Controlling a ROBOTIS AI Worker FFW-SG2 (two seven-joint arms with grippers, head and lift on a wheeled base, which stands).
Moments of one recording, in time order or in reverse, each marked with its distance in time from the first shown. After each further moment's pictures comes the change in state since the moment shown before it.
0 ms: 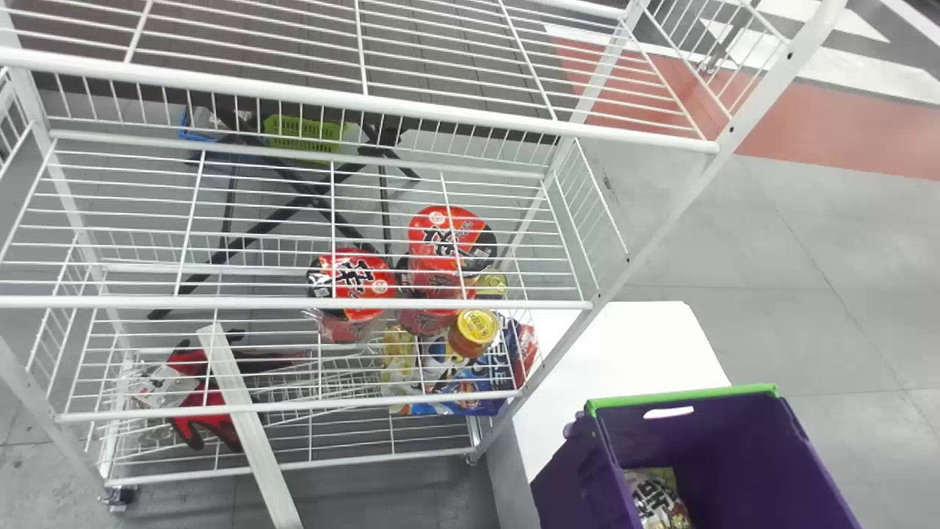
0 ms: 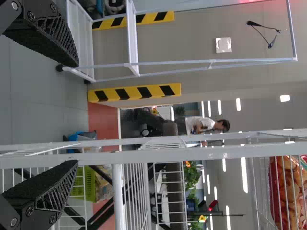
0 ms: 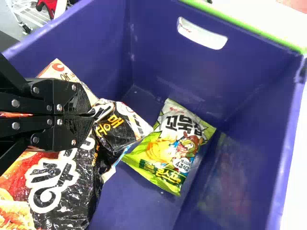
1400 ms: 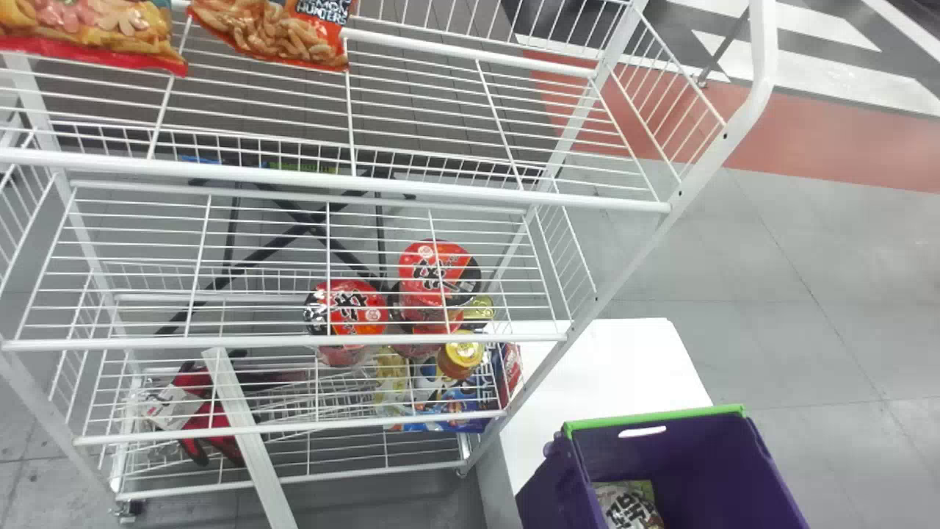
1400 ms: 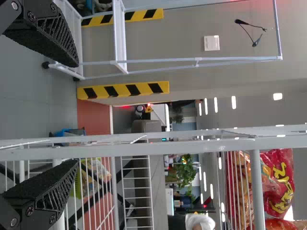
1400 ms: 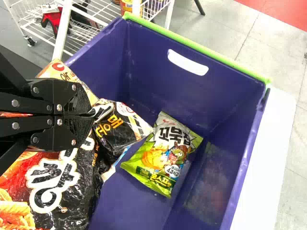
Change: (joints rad) left arm 0.006 -0.002 -0.013 -0.005 -0.001 -0.011 0.000; right arm 0.008 0.001 -0.007 -0.003 -0.003 -0.007 0.004
